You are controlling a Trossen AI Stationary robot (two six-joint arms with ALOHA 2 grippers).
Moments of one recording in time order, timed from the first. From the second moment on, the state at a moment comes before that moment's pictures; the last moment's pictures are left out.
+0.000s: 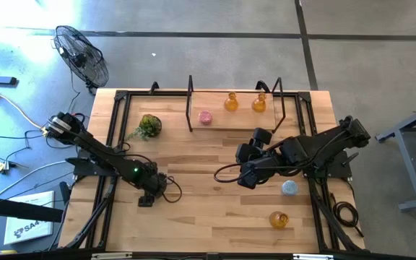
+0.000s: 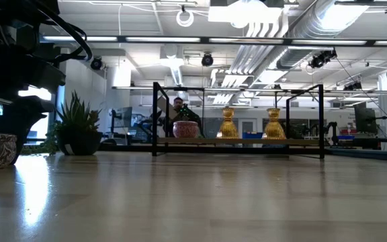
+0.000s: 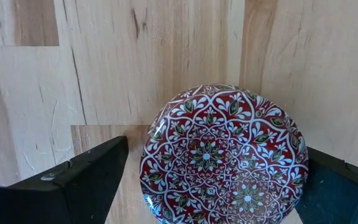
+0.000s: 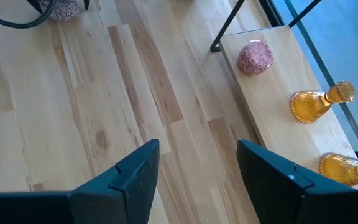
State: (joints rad) left arm -0.50 1.44 0.68 -0.61 -0.02 -0.50; right arm 0.39 1.61 1.72 -1.25 0.57 0.57
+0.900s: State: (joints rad) left arm -0.50 1.45 0.73 -0.57 -0.06 -0.49; right arm 0.40 1.61 1.72 -1.25 0.57 0.57
